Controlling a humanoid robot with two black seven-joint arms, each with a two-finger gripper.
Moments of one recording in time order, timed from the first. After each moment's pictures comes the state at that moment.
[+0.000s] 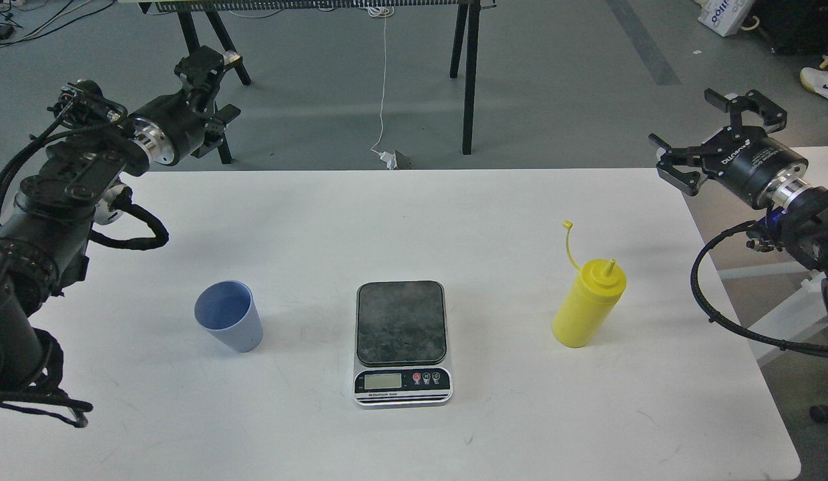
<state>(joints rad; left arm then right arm) -1.09 0.26 -0.23 -0.09 0.34 -0.49 -0.49 0.75 -0.47 1.07 0.52 0.42 0.49 -0.49</state>
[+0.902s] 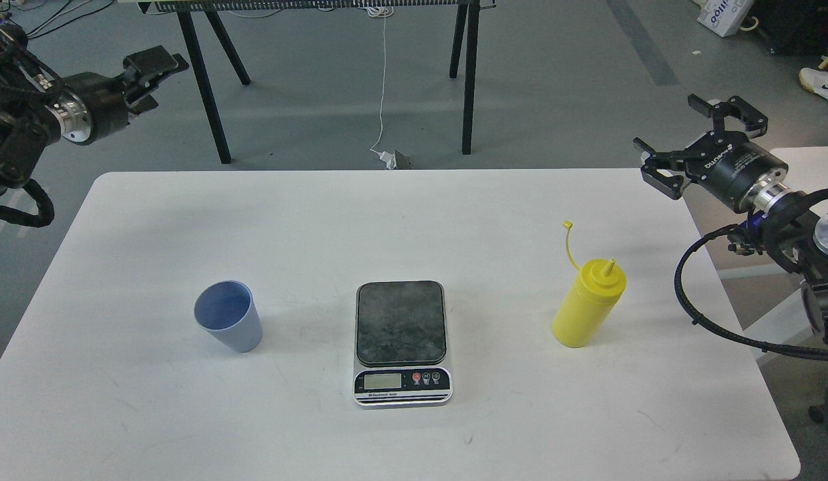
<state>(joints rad) -1.23 0.39 0.28 -0.09 0.85 -0.49 -0.49 0.74 -0.42 1.08 0.51 0.42 0.49 -0.49</state>
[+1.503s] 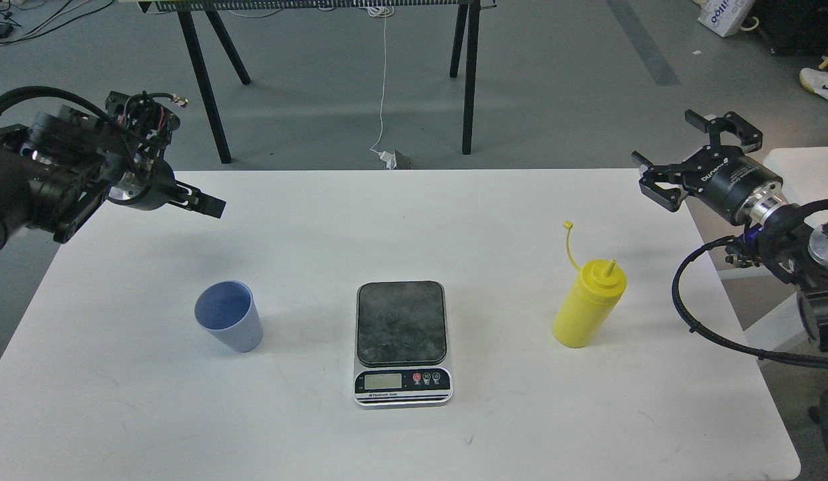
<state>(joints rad) -1.29 0.38 0.52 -0.41 1.33 -0.49 -0.49 0.72 -0.41 1.08 0.47 0.42 0.49 -0.49</state>
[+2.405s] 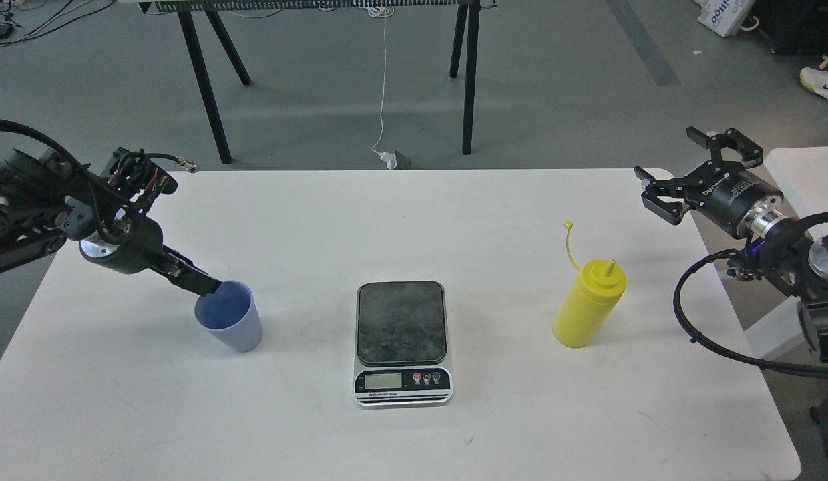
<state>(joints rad) -1.36 0.67 0.52 -0.96 1.54 -0.49 -0.49 0.70 -0.41 1.08 0.46 0.42 0.49 -0.49</state>
